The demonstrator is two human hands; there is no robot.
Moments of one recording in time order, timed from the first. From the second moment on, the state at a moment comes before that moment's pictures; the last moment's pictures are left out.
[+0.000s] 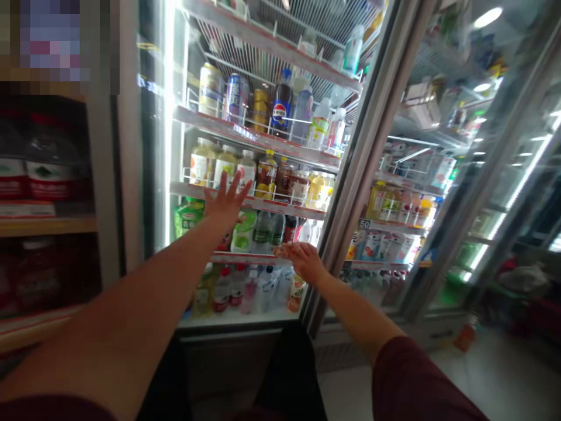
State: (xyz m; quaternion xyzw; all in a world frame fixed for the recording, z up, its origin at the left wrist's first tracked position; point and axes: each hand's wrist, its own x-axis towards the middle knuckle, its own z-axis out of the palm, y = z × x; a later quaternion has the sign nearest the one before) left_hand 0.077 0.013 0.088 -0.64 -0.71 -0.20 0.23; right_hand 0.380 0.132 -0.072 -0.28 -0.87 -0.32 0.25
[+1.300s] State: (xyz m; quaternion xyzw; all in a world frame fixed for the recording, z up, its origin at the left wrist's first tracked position) left_hand 0.025 -0.002 0.028 -0.59 -0.73 -0.22 0.25; right_hand 0.321 0.134 -0.012 -0.33 -0.81 -0.30 0.37
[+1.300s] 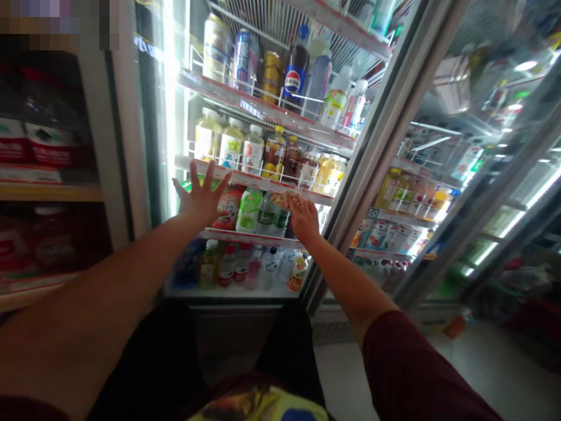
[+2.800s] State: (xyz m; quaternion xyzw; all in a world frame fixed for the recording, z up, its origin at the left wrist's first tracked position) left_hand 0.017 -0.010 0.015 -0.62 -0.72 -0.26 0.20; right_hand 0.289 0.113 -0.021 -0.24 -0.90 -0.29 0.24
